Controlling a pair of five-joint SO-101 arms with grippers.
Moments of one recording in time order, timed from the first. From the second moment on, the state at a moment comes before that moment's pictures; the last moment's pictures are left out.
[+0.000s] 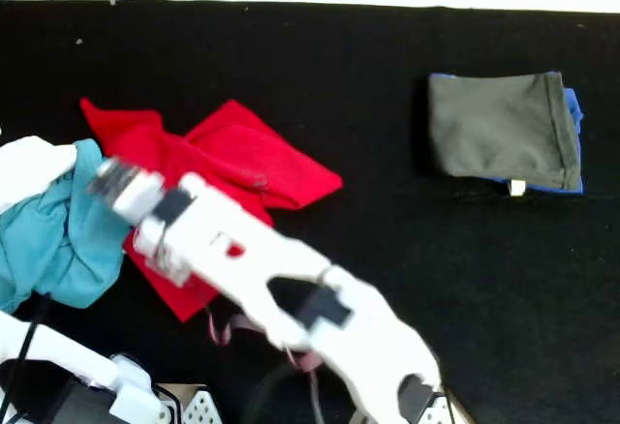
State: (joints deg) left arm -71.5 -26.0 22.0 66.2 -37.7; right arm -57.3 39.9 -28.7 75.3 5.0
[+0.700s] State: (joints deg) left arm -48.7 -26.0 46.4 55.3 -37.7; right arm -30.5 53.4 -77.2 100.1 5.1
